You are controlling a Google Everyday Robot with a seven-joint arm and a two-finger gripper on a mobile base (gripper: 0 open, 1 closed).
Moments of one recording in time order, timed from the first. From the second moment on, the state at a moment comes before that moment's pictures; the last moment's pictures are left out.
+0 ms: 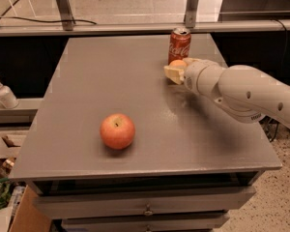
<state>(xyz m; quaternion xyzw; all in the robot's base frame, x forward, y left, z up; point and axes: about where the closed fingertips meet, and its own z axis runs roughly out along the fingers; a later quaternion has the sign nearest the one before) 0.684 -0.113 0.846 -0.21 0.78 0.09 0.58</state>
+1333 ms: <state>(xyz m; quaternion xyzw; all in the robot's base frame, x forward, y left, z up) 0.701 -0.121 0.843 -0.19 0.78 0.08 0.59</state>
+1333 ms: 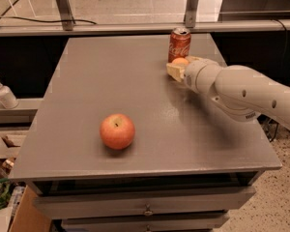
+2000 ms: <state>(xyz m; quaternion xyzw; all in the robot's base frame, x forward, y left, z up) 0.703 -0.120 0.846 -0.19 0.78 0.08 0.59</state>
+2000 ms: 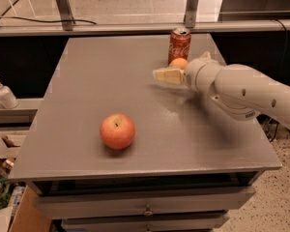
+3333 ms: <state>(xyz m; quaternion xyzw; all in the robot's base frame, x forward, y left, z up) 0.665 -0.141 0.868 -0.24 0.75 0.13 0.60</state>
